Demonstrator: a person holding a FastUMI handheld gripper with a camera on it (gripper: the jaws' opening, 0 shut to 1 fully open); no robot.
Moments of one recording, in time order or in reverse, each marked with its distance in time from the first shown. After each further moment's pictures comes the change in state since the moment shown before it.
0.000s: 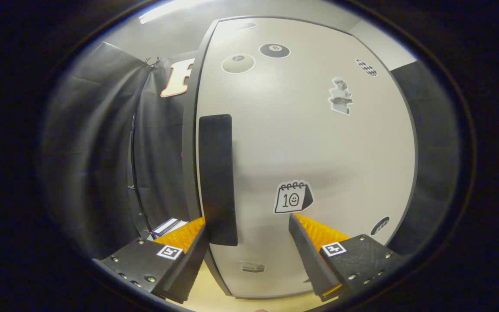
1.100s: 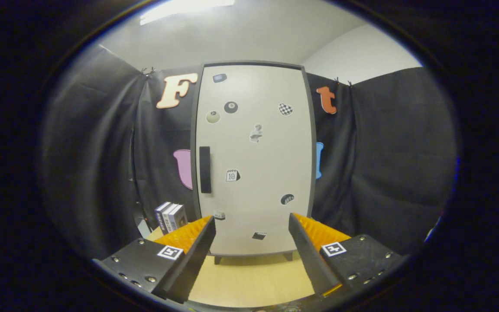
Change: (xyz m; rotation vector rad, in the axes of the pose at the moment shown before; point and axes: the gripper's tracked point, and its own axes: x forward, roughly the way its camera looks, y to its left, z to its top) arm -0.263 -0.075 0.021 -0.054 -0.008 -0.197
